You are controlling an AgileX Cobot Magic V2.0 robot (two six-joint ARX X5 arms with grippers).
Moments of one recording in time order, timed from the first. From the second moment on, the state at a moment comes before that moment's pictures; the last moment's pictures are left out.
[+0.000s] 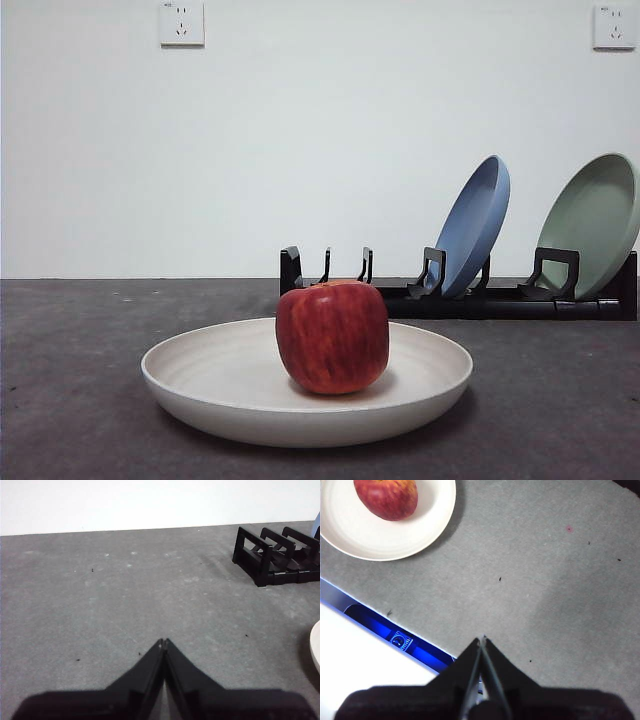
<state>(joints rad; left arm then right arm) -0.07 0.02 0.02 -0.17 0.06 -0.01 0.72 0.79 1.05 -1.31 0.15 0.08</state>
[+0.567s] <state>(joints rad) -0.07 0.03 0.02 -0.17 0.06 -0.01 0.35 0.54 1.04 -0.92 0.21 0.03</state>
